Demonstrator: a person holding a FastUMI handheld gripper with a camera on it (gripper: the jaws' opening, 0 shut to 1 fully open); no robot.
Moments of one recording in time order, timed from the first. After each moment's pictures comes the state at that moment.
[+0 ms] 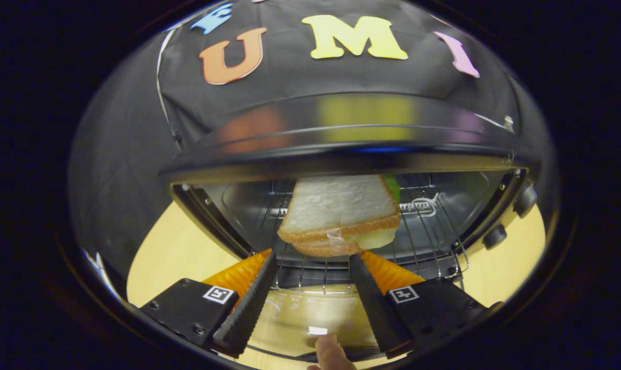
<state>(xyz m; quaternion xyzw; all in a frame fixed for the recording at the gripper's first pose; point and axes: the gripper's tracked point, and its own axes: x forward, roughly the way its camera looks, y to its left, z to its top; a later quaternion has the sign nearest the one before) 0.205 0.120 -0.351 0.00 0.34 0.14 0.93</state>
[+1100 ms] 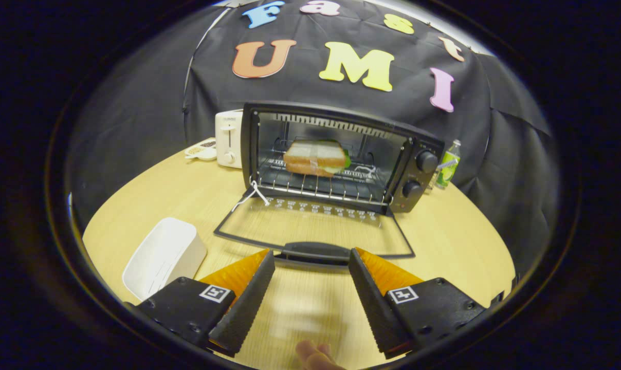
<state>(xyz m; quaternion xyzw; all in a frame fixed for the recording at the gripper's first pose) 0.060 0.055 -0.371 -0.07 0.28 0.08 0.95</state>
